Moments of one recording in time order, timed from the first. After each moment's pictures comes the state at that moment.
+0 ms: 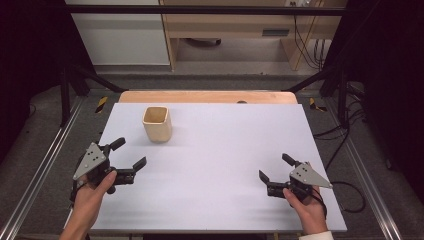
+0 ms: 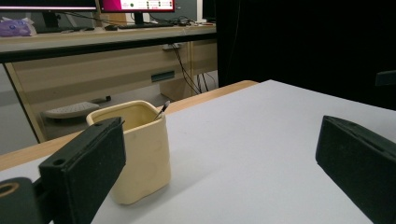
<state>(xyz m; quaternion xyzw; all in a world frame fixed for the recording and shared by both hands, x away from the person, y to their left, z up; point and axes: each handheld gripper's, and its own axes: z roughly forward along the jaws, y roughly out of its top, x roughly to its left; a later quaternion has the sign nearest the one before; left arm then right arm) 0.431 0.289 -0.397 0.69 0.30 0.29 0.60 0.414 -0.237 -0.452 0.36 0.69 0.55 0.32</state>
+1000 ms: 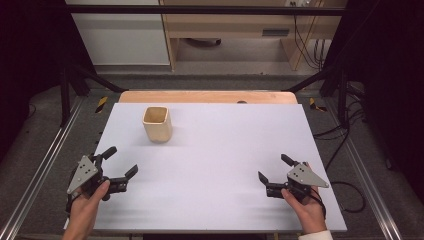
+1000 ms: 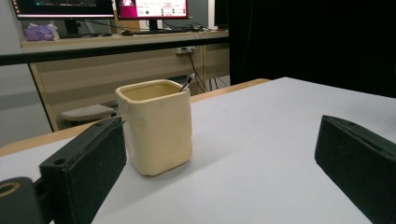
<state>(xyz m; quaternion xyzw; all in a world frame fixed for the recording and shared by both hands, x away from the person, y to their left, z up) 0.423 0.316 -0.438 0.67 0.31 0.31 0.60 0.417 -0.236 -0.457 0.35 0.70 0.53 0.33</state>
